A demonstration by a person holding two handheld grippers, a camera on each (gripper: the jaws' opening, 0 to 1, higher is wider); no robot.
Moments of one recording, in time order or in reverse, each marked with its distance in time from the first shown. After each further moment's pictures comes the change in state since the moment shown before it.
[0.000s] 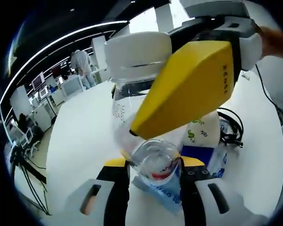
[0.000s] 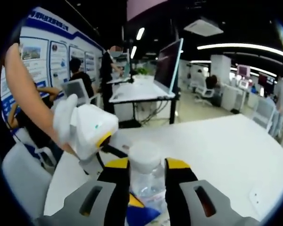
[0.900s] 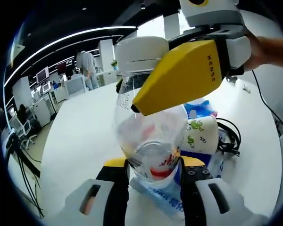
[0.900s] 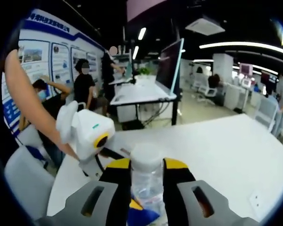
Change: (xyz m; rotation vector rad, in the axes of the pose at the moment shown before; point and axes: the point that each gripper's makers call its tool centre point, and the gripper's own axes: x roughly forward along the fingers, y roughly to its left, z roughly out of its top) left arm -0.006 0.002 0.004 -0.063 -0.061 -0.024; right arm -0.001 -0.001 0.014 0.022 -0.009 0.025
